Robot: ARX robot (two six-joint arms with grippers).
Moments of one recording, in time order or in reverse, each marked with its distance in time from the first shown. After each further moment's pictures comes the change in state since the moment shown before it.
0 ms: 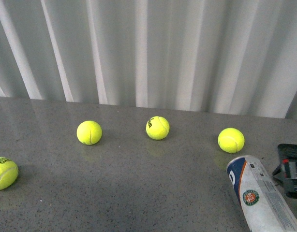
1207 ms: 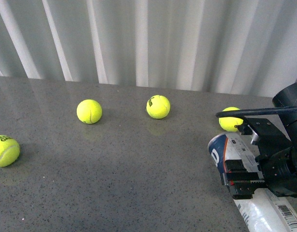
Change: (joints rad) left arm 0.000 0.000 0.000 0.000 0.000 0.000; right arm 0.064 0.472 0.159 0.146 -0.114 -0.109
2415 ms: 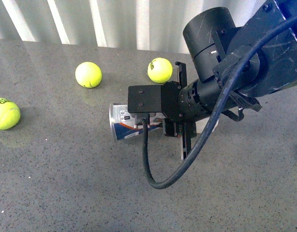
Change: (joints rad) left arm 0.000 0.000 0.000 -0.001 0.000 0.000; right arm 0.237 0.227 0.363 -0.022 -0.198 -1.260
